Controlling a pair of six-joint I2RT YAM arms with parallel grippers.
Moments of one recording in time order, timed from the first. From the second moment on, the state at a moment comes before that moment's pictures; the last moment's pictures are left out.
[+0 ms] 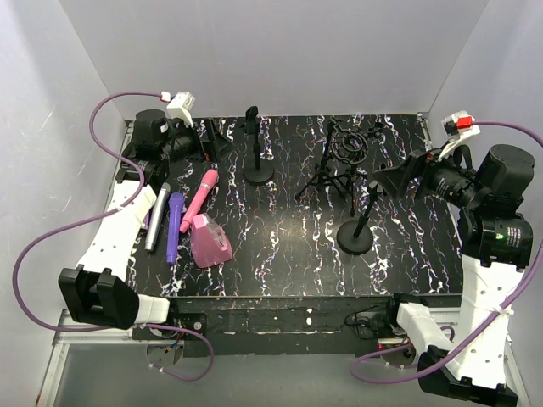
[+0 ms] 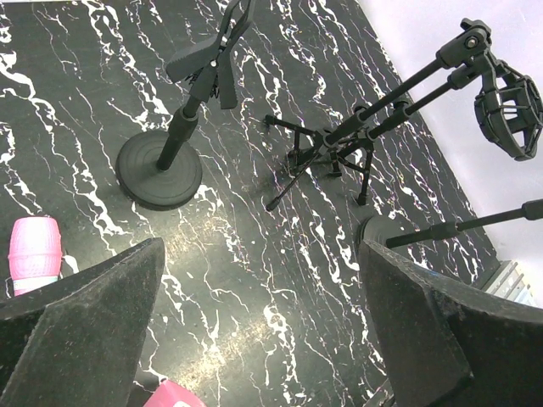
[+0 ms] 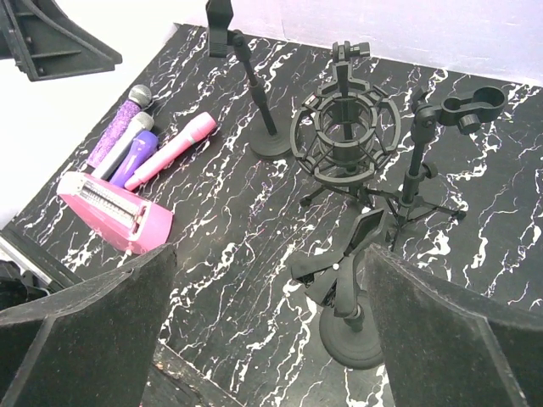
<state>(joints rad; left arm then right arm) -0.16 1.35 1.33 -0.34 0.53 -0.30 -0.13 0.88 1.45 -0.84 -0.77 0.06</state>
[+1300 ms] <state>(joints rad) -0.32 1.92 1.97 -0.46 0.37 0.07 -0.15 0.97 1.48 -1.02 -1.23 -0.39</state>
